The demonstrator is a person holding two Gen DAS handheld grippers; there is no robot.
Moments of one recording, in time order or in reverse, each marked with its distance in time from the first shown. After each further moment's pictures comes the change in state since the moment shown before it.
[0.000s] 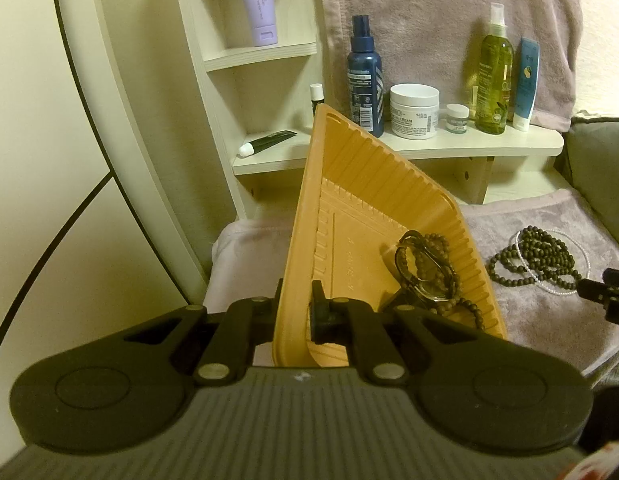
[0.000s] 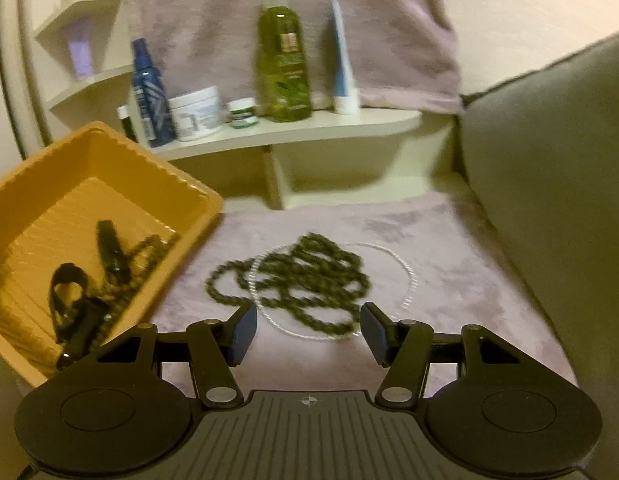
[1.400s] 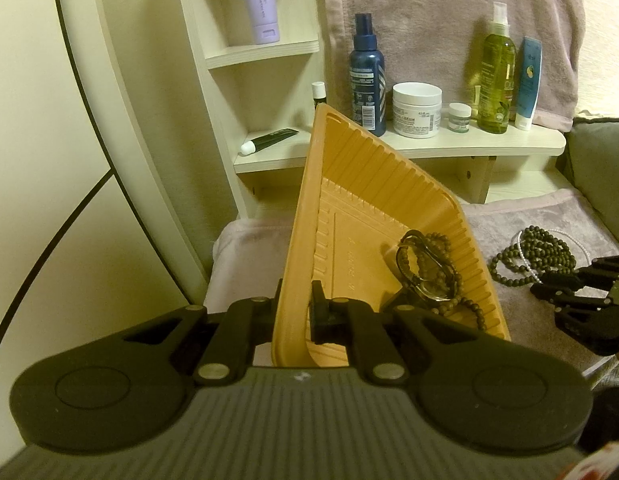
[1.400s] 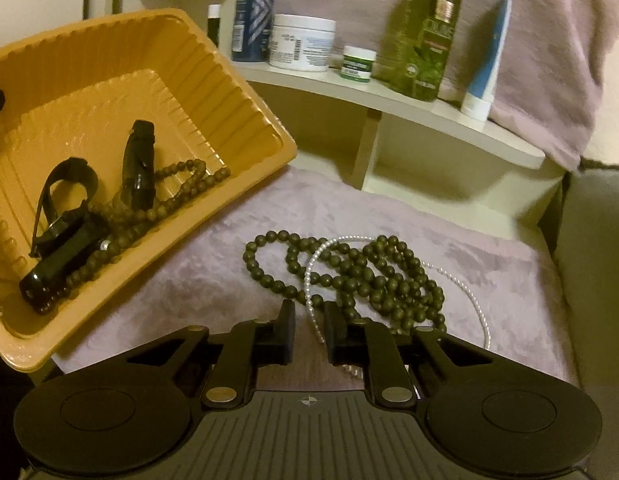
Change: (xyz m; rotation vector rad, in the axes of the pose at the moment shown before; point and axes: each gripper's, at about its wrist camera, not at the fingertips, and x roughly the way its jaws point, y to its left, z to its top) left arm 0.001 0.002 0.000 -0.003 0.002 0.000; right arm 0.070 0.049 -0.002 -0.425 0.097 0.069
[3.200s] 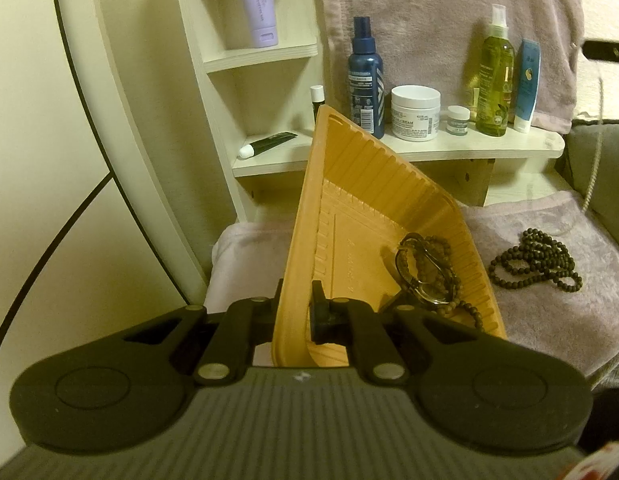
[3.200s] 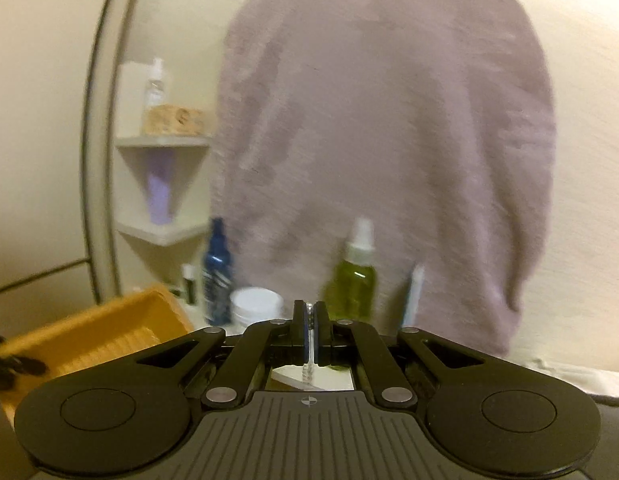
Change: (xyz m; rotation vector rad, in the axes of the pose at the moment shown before) left arm -0.001 0.001 0.003 -0.002 -0.003 0.000; right arm -0.135 -0.054 0.131 0.063 -0.455 0.059
